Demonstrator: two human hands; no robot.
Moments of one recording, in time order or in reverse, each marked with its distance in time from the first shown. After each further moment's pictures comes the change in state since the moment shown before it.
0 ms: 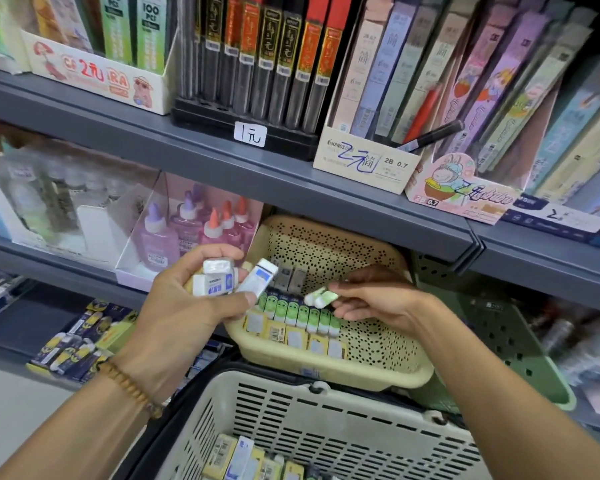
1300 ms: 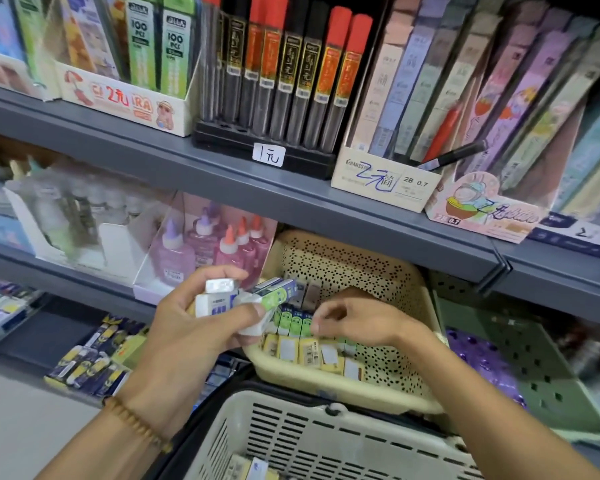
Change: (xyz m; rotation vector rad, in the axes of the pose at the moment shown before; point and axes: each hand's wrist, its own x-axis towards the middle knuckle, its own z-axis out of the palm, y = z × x) left_hand -0.006 0.003 -0.006 -0.100 0.051 -0.006; right_hand 0.005 -0.016 0.039 -0.770 -0.125 -0.139
